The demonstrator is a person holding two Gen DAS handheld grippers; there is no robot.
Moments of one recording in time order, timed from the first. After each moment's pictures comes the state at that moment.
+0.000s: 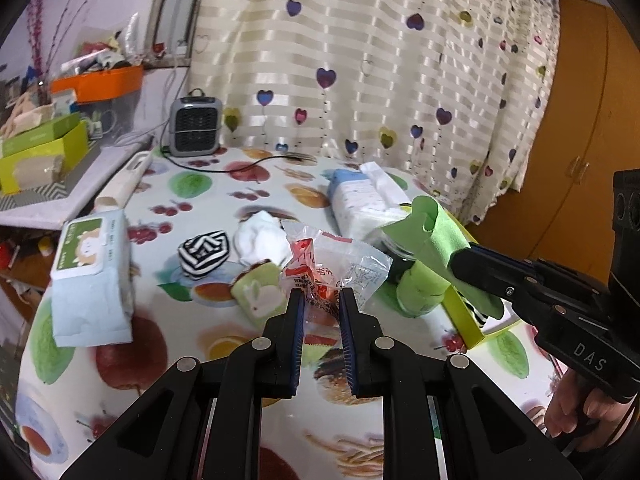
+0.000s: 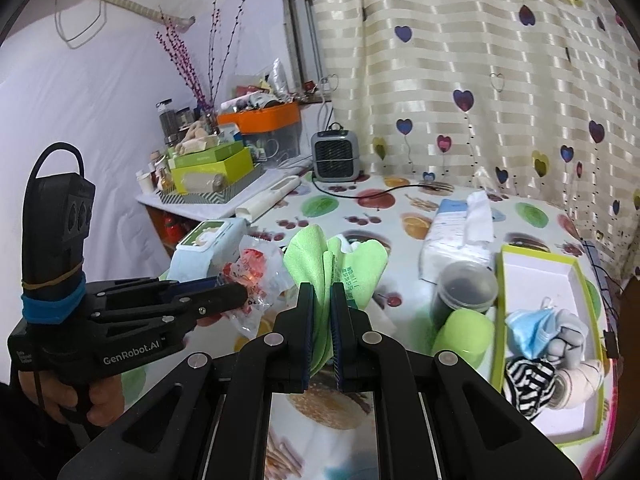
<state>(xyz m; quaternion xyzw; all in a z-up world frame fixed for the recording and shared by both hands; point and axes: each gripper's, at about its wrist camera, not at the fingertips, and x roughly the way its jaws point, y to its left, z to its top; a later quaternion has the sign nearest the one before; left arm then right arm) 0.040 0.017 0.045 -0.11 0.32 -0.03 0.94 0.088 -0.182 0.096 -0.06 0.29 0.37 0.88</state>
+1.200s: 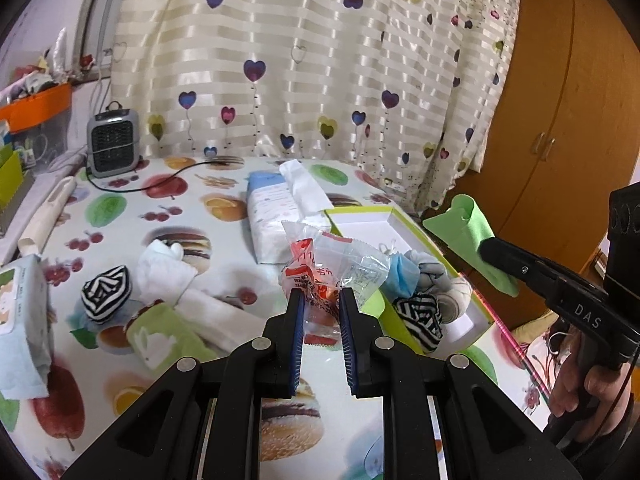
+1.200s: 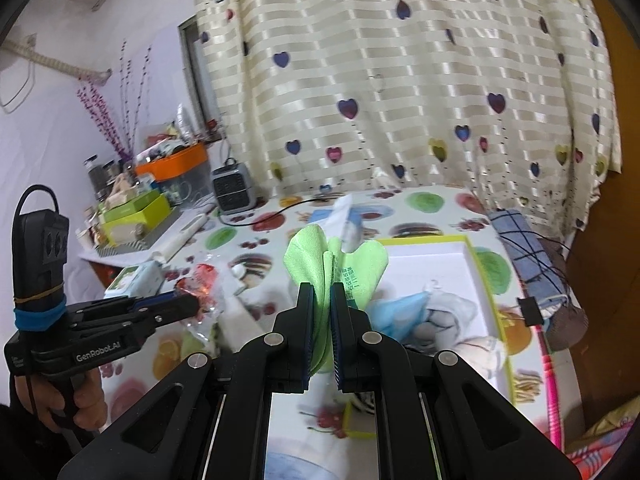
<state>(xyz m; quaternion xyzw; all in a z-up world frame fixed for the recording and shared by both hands) 0.101 -0.058 0.053 -0.08 0.33 -0.12 0.93 0.129 -0.301 0.107 0.02 0.28 0.25 0.93</state>
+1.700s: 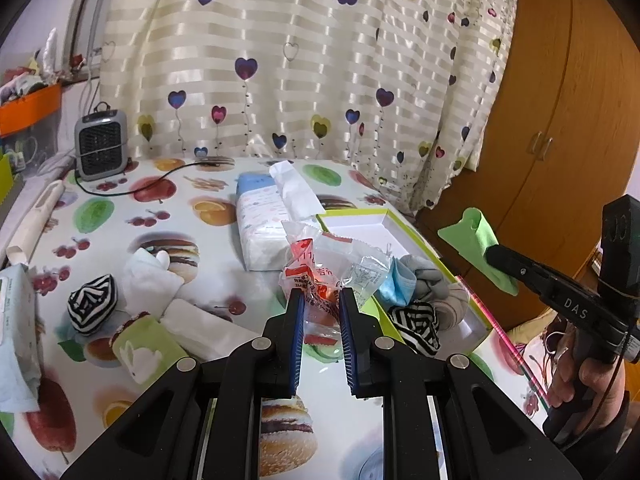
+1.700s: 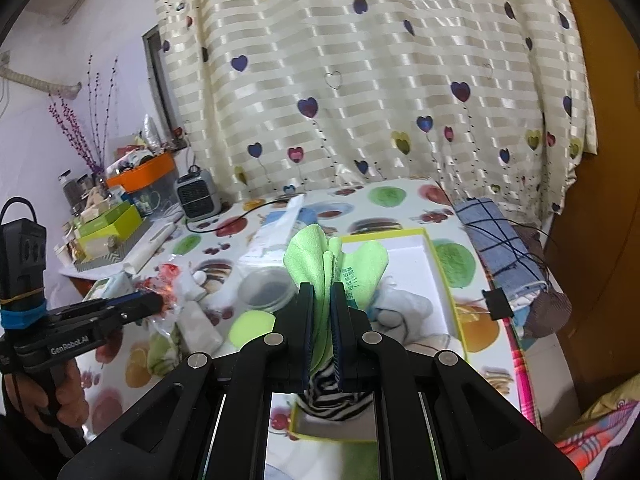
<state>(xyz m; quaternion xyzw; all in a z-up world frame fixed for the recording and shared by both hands) 0.111 -0.063 0.054 -0.08 0.33 -0.13 0.93 0.147 -0.335 0.099 0.03 0.29 0.21 0.93</state>
